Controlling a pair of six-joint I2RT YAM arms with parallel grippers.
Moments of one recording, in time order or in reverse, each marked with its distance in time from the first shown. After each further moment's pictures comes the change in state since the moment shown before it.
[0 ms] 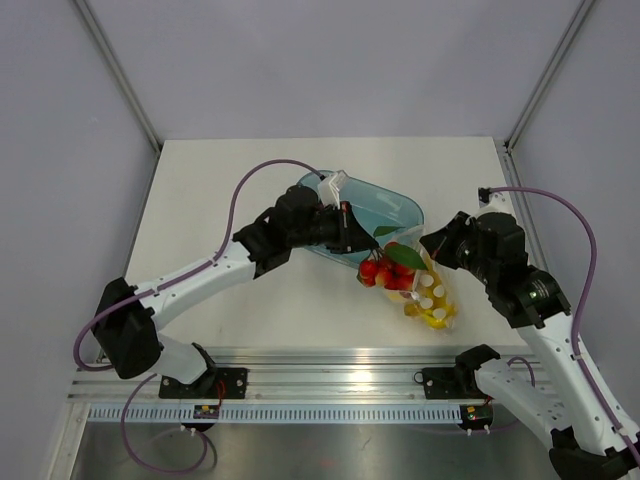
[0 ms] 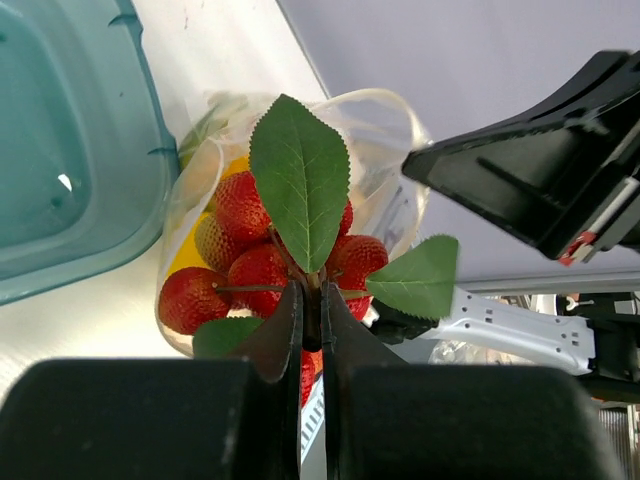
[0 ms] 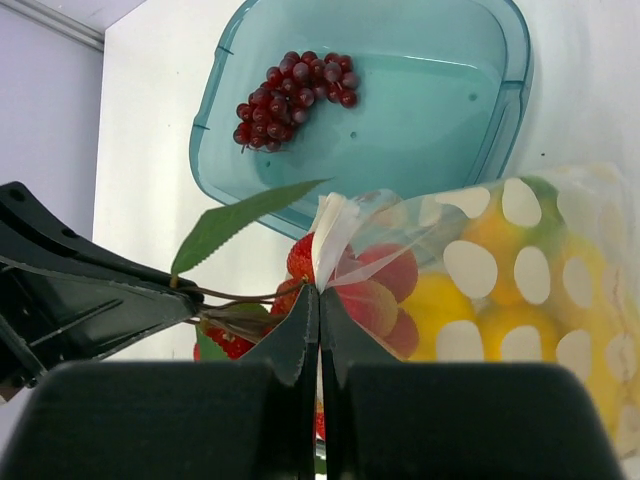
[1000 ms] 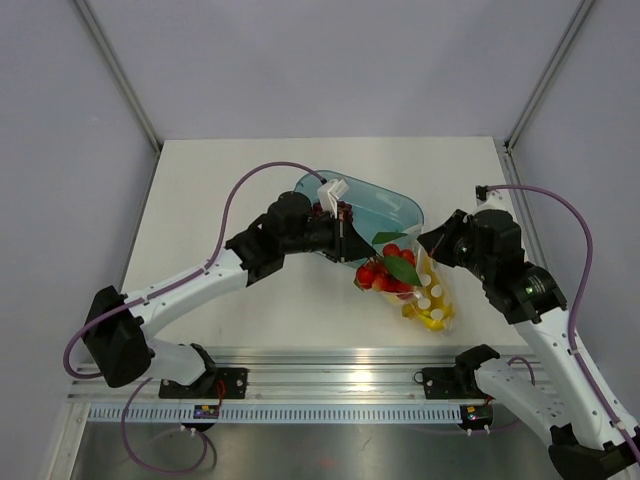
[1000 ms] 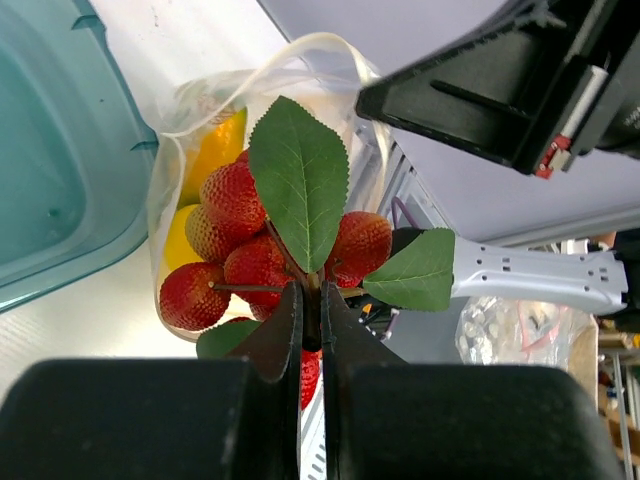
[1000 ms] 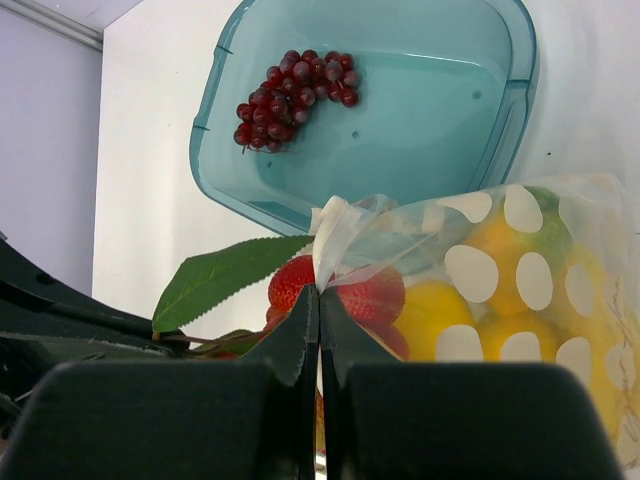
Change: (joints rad) left arm -0.010 -0.066 -0.073 0.041 0.060 0.121; right arm 0.000 0.026 0.000 0.015 -0.003 0.011
